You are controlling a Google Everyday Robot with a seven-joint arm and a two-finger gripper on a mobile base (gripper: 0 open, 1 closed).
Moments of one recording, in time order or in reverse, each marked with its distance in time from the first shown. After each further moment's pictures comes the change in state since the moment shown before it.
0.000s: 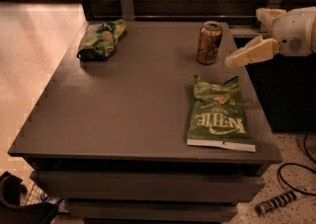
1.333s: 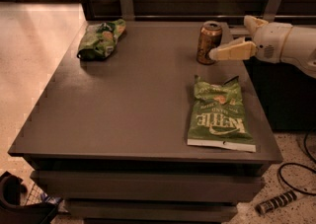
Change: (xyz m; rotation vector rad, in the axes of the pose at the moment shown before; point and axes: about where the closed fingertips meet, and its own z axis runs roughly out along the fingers) arm 0.014 -0.035 0.055 0.055 -0.216 0.128
